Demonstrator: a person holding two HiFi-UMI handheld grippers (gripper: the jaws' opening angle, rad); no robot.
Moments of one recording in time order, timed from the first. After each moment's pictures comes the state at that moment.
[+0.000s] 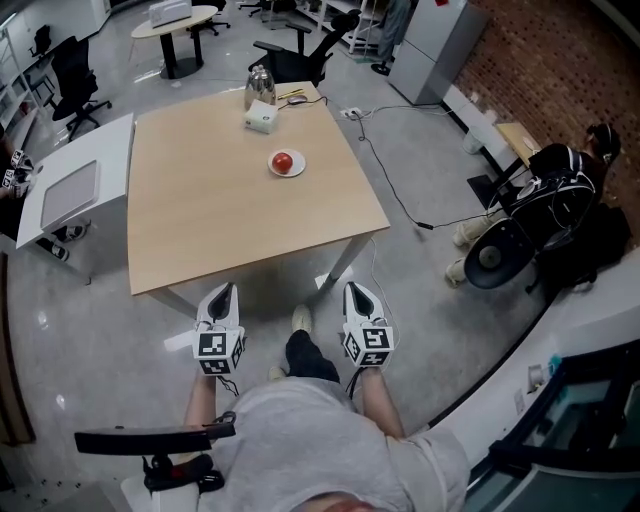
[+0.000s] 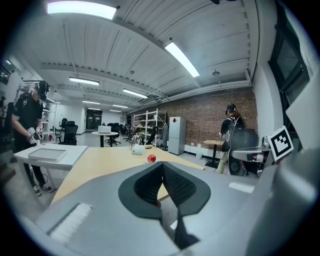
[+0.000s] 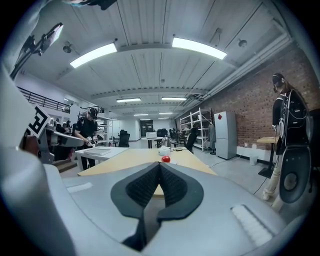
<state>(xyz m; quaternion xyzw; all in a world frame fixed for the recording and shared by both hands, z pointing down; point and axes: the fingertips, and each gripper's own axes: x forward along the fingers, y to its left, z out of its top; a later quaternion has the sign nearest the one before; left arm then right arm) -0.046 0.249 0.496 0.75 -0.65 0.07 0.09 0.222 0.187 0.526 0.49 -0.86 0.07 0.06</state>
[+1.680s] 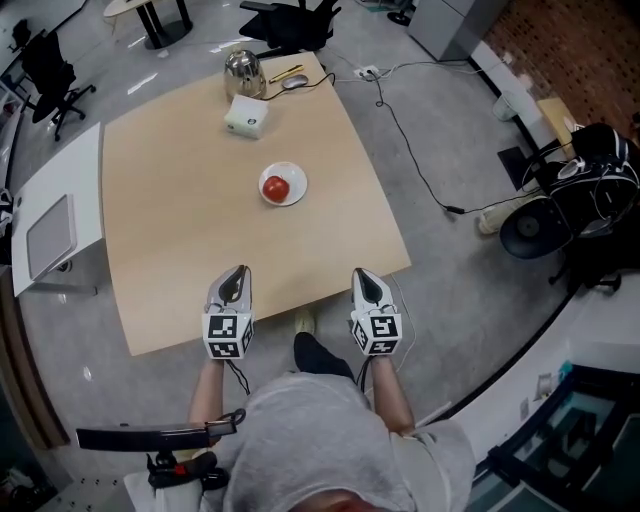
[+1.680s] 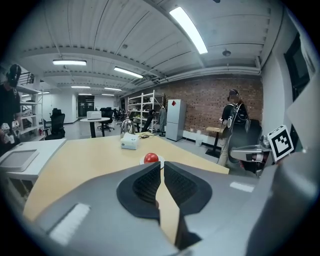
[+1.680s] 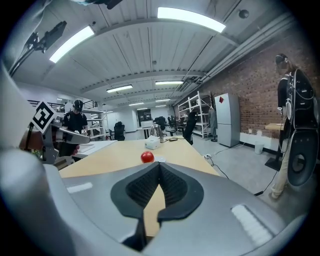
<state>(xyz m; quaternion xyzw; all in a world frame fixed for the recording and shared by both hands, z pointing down) -0.051 -0.041 0.545 0.76 -0.62 0.15 0.15 0.203 -0.079 0.586 0.48 -0.86 0.13 0.11</state>
